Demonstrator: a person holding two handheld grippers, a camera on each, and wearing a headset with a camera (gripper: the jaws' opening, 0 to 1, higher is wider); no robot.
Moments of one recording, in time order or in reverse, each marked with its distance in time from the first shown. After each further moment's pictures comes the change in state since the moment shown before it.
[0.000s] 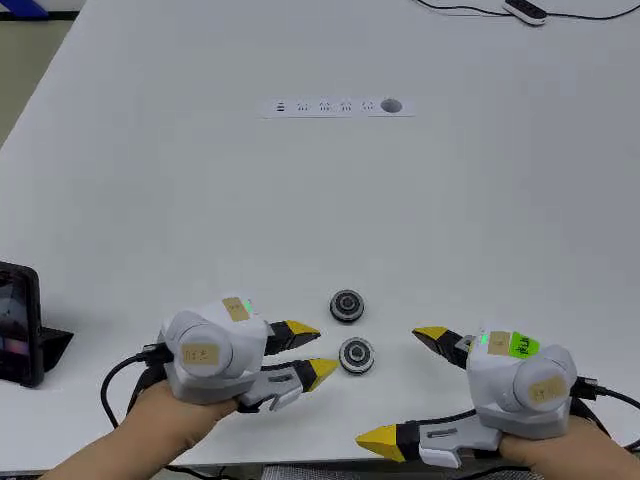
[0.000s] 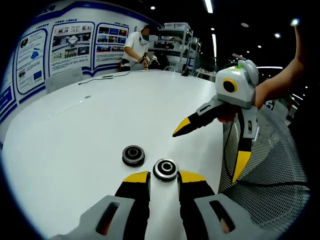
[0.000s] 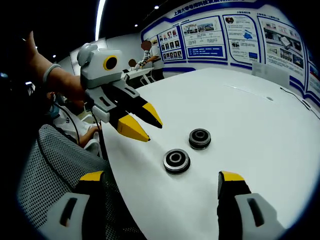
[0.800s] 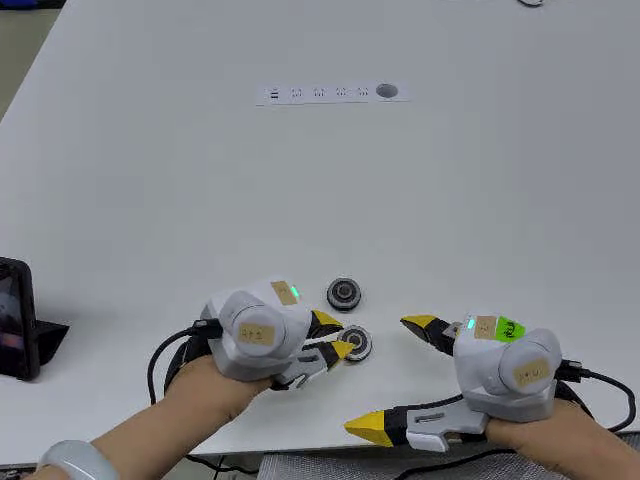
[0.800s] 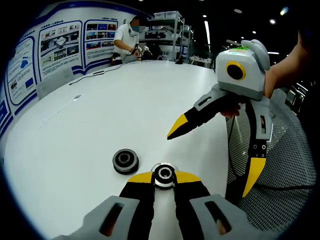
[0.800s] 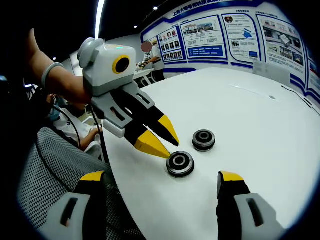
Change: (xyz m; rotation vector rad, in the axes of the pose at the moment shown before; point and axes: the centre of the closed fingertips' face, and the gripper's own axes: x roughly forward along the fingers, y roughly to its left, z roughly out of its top) left arm 0.032 -0.007 -0.002 0.087 0.089 -0.017; right arm 0.008 0.004 0.002 0.016 -0.010 0.015
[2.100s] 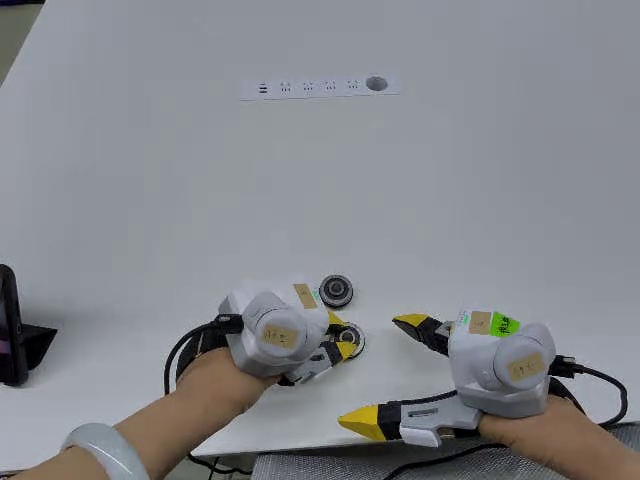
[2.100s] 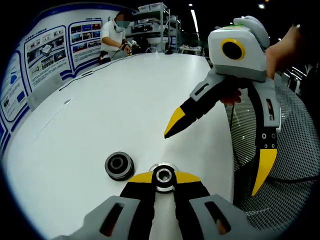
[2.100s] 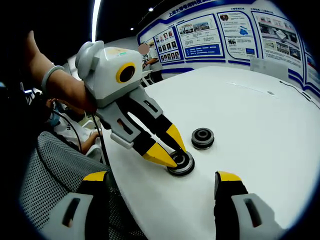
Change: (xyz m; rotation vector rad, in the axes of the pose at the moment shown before) left arm 0.019 -0.003 -0.007 0.112 0.074 -0.028; right arm 0.000 -0.001 -0.001 0.048 -0.008 0.002
